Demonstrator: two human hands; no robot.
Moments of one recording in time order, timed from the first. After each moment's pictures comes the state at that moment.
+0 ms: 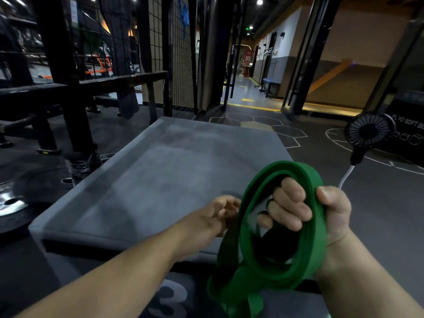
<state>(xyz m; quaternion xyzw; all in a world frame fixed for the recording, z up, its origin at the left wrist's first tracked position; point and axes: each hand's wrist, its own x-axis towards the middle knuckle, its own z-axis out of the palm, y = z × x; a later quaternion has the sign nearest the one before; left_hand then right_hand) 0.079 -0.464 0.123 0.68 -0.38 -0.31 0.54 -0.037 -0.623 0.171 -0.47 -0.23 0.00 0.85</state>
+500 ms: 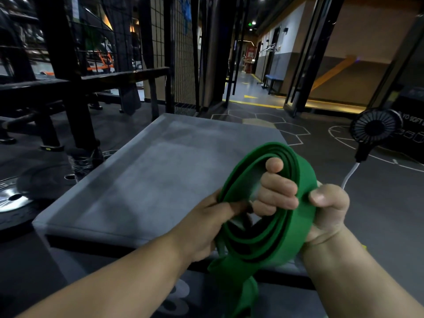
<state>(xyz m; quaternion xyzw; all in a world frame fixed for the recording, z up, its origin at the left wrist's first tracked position) 0.061 -0.470 0.137 0.45 -0.30 -0.37 0.76 -0.013 -0.609 0.190 -0.38 -0.23 0.09 0.89</state>
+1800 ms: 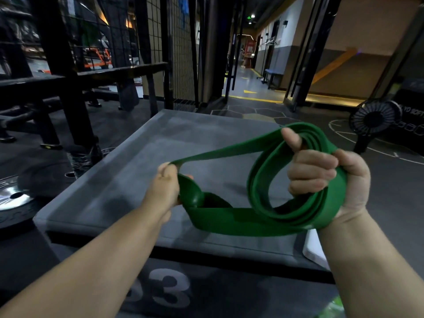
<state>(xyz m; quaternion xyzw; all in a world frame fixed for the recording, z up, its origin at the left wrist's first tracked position) 0.141 -0.458 0.122 0.66 -0.01 -0.10 0.74 -0.020 -0.654 0.192 -0.30 -0.20 0.08 0.93</state>
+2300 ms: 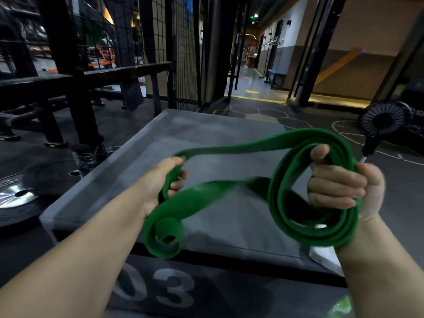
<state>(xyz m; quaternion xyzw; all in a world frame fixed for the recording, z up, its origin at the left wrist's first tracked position) 0.166 -0.421 0.132 0.60 -0.09 -0.32 0.73 -0.020 -0.668 0.183 -0.33 -0.24 0.09 0.91</state>
